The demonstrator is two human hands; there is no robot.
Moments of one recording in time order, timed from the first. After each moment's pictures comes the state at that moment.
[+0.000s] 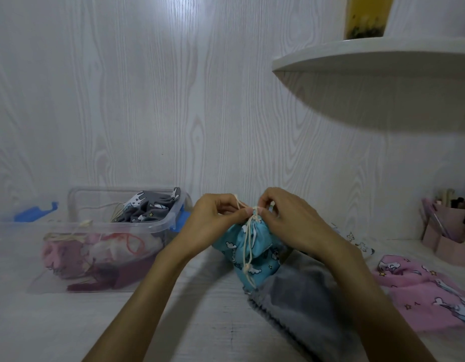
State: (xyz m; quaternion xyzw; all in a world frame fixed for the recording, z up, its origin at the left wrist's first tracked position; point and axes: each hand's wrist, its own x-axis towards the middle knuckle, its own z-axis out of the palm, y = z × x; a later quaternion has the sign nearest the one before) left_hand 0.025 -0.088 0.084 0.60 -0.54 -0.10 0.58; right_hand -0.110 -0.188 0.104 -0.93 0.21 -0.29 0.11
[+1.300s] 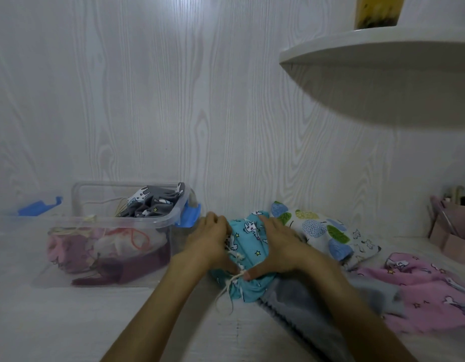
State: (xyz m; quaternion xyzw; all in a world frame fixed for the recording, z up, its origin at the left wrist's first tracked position) left_hand 0.043 -0.097 0.046 0.85 -0.51 -0.01 0.14; right_hand -0.080 -0.213 0.042 -0.95 0.28 -0.02 0.14
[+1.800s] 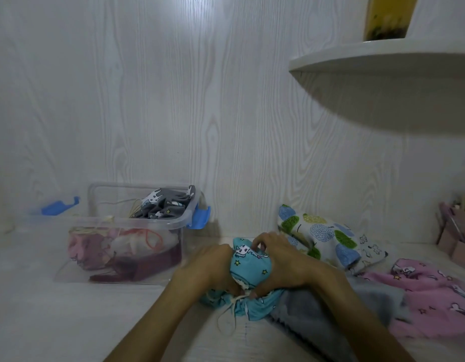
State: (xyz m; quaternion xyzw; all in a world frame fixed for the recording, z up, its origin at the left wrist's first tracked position) left_hand 0.041 -0.084 0.025 0.84 -0.53 -0.05 0.07; right_hand -0.084 -0.207 0.033 -0.97 0.17 -0.04 0.19
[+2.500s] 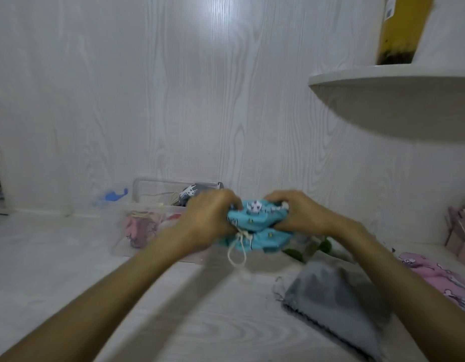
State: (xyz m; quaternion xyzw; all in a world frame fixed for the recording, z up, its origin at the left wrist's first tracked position) left_hand 0.022 0.016 0.116 0.79 -0.55 0.18 0.21; right_hand -0.098 -0.155 0.124 -0.96 0.05 -0.18 0.23
